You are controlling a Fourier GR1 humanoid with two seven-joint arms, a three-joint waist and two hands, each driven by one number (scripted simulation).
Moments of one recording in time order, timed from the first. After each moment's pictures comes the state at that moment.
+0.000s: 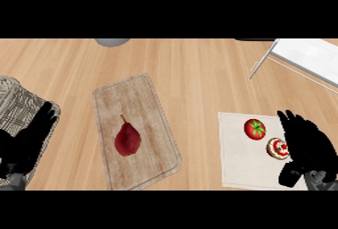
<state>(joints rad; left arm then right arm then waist) 0.01 0.49 -0.06 -1.37 0.31 0.11 0.02 -0.09 -0.61 0.39 -1.79 0.78 0.35 0.86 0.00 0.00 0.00</state>
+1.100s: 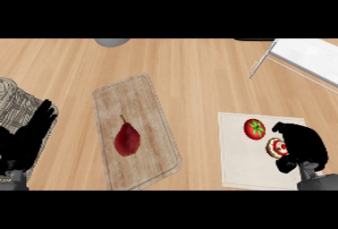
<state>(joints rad) -0.02 0.39 0.08 -1.36 0.19 0.00 0.06 -0.07 -0.45 0.22 -1.51 0.98 0.29 0.56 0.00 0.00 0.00</state>
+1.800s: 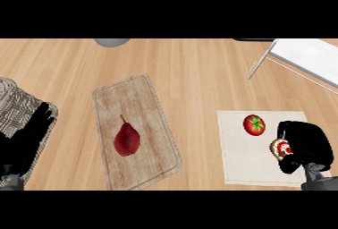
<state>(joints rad) 0.01 0.36 0.13 -1.40 0.15 -0.03 0.08 -0.05 -0.44 0.18 -1.55 1.11 0.22 0.44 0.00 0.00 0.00</state>
